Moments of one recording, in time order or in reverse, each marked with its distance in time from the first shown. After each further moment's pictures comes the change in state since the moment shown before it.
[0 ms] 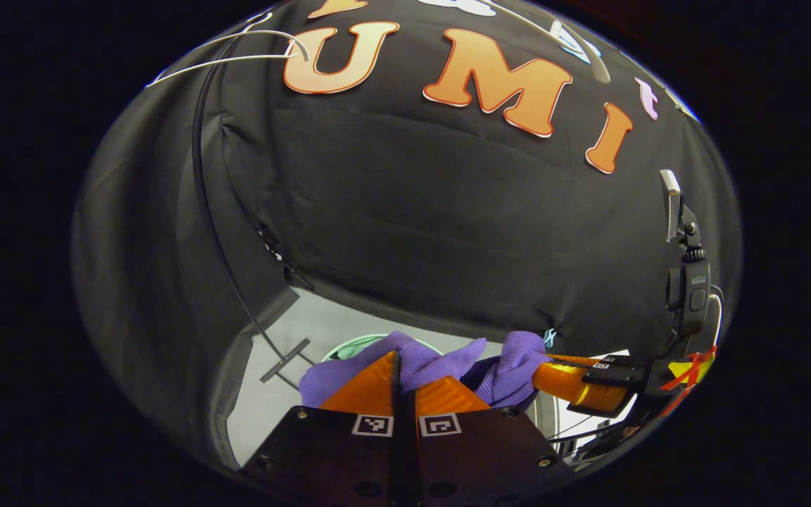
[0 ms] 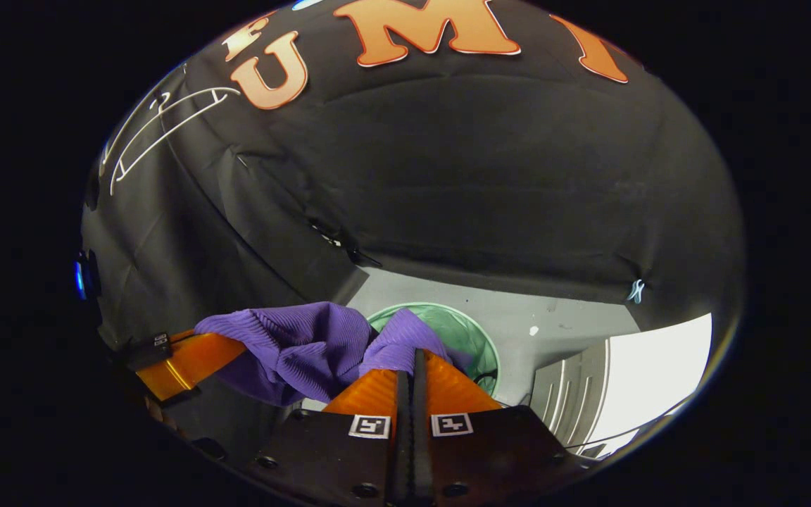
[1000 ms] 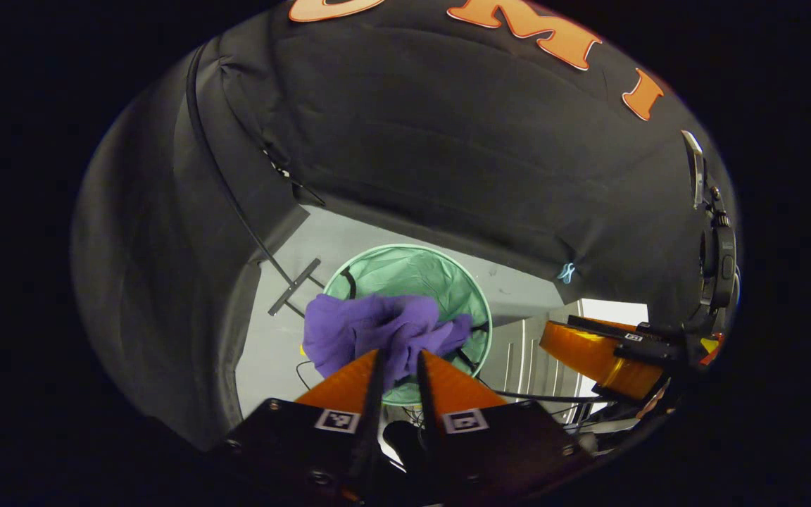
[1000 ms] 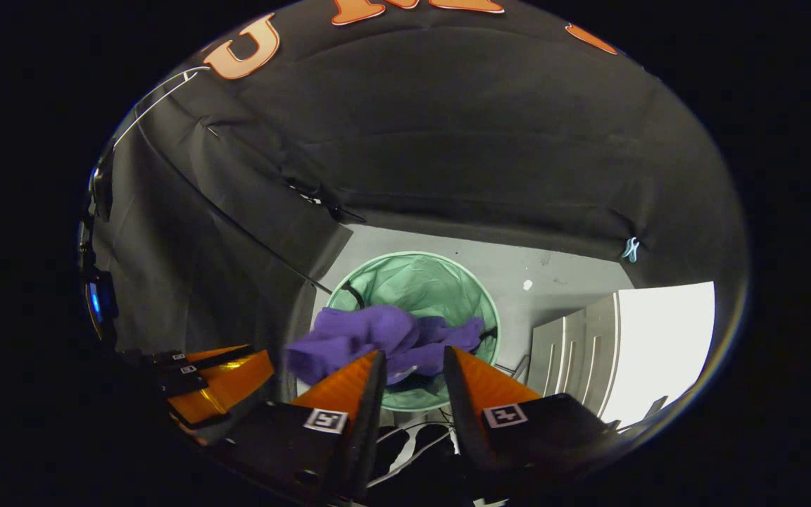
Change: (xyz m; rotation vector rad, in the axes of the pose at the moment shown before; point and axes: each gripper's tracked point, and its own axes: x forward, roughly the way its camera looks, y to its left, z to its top) left arm 0.002 -0.009 -0.060 -0.045 0.345 0.021; right arm 0.032 -0.009 -0.053 0.072 0.159 -0.061
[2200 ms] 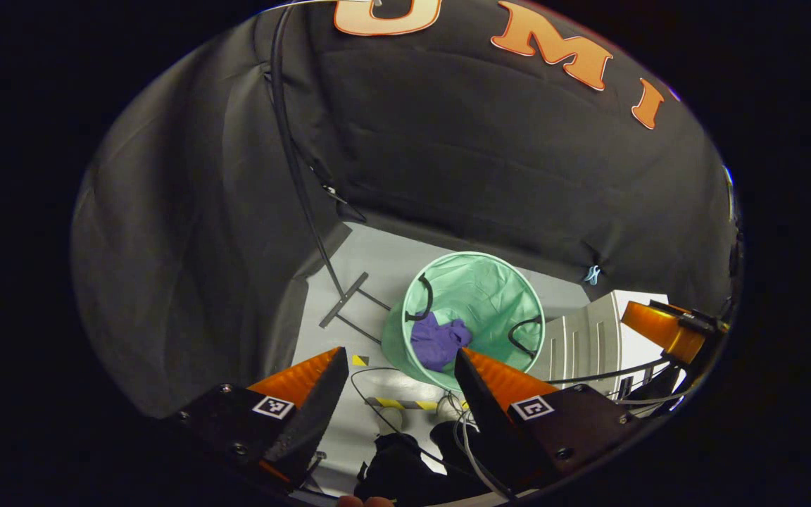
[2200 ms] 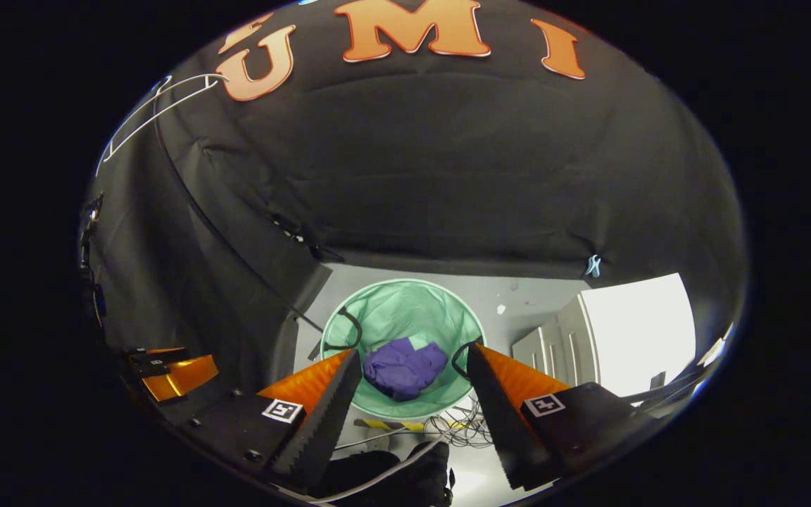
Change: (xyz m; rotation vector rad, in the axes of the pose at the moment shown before) left arm -0.078 0.156 -0.008 0.062 -0.081 0.087; right arm -0.070 0.045 -0.007 0.027 -0.258 -0.163
